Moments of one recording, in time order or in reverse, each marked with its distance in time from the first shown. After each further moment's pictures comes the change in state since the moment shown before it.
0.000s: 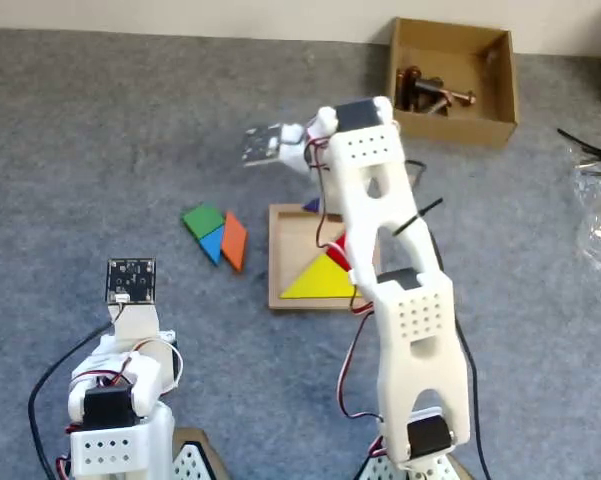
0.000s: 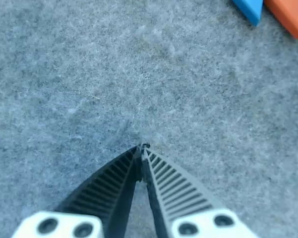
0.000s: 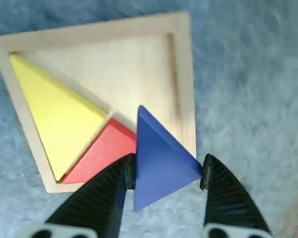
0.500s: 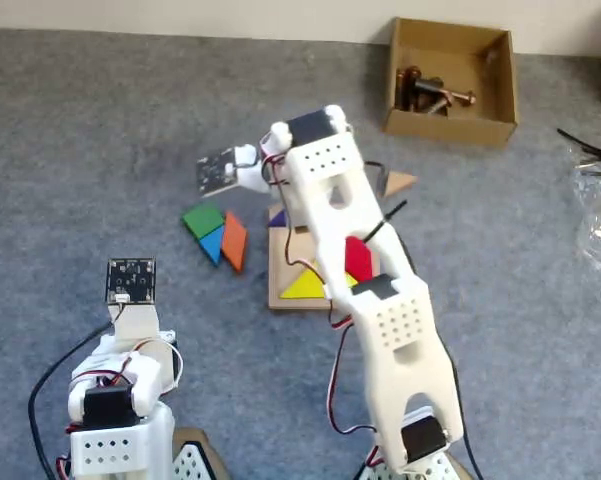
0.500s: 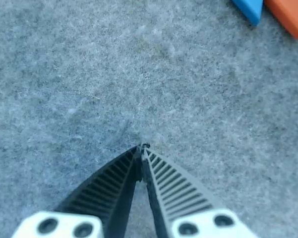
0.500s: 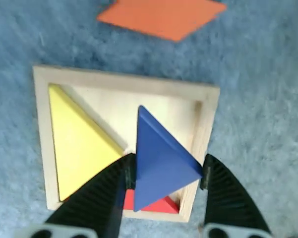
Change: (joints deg) left arm 0.0 0.0 0.0 0.0 0.0; right arm -8.1 0.0 0.0 0.0 2.3
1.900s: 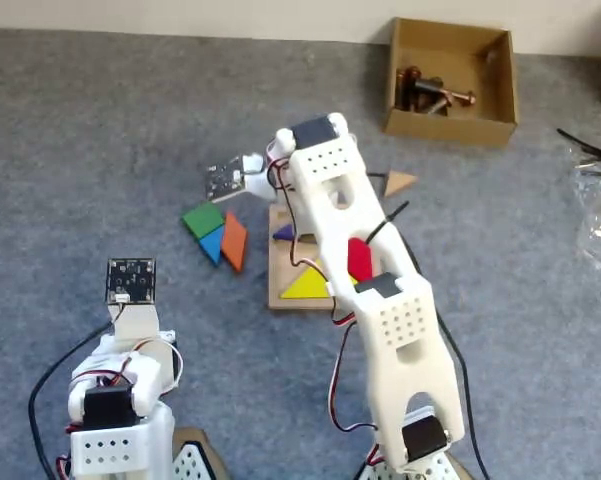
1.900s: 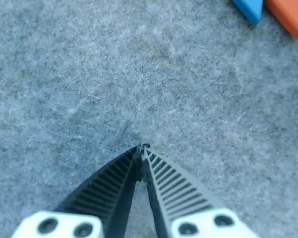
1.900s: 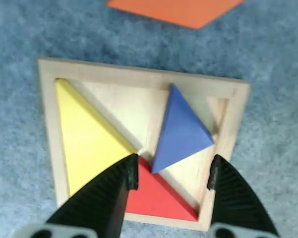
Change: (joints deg) left arm 0.0 0.0 0.0 0.0 0.0; right arm 1.8 0.0 6.7 -1.4 0.0
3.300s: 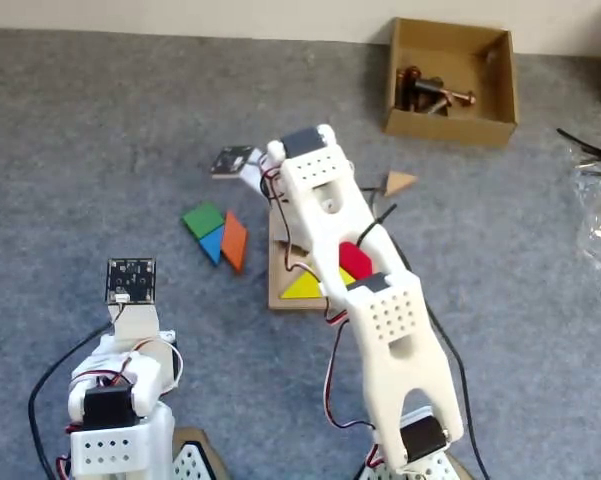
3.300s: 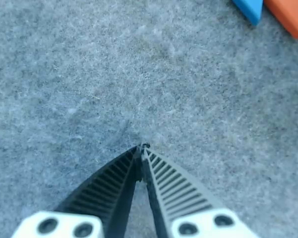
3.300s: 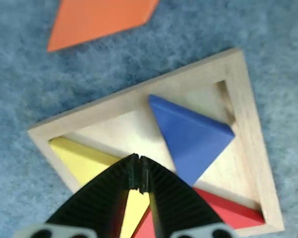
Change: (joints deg) left arm 0.0 0.0 0.0 0.0 0.0; right arm -1.1 5.1 0.0 -2.1 -30.2
